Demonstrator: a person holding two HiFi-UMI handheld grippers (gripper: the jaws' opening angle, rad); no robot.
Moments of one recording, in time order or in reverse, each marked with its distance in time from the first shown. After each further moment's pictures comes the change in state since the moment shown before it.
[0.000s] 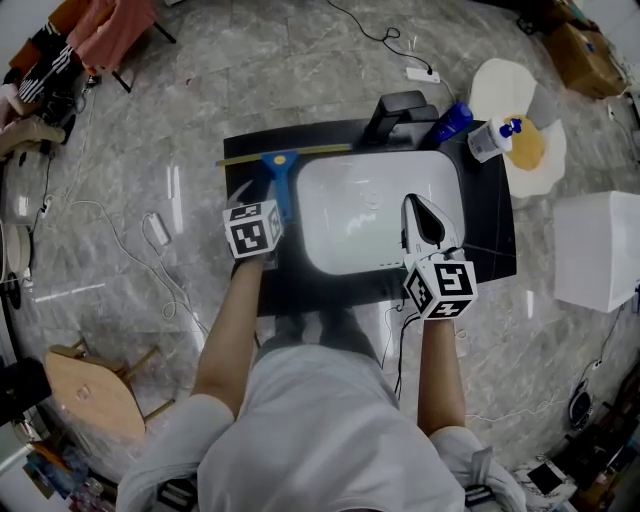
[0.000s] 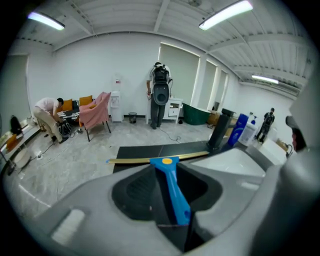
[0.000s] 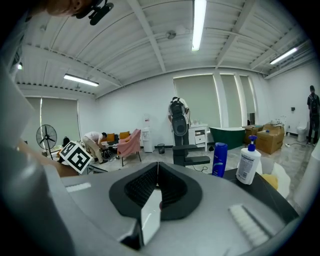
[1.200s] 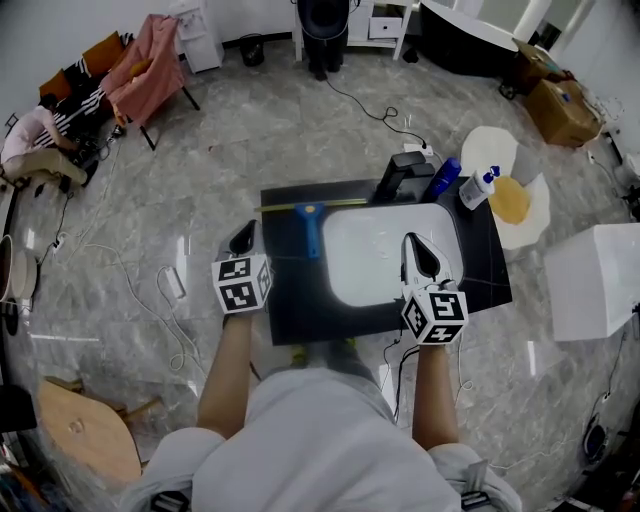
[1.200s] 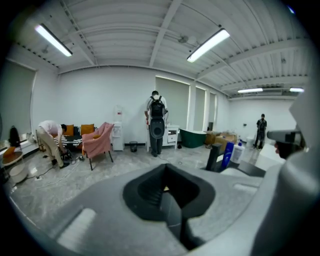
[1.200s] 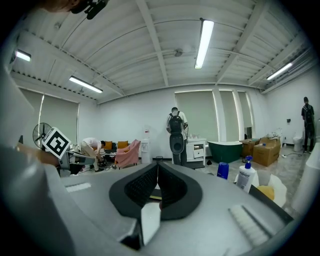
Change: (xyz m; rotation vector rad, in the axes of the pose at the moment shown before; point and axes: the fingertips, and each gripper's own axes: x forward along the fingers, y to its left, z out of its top) left arm -0.186 0.058 0.072 0.098 -0.316 -0.016; right arm -0.065 0.097 0.057 -0.052 -0.145 -0.048
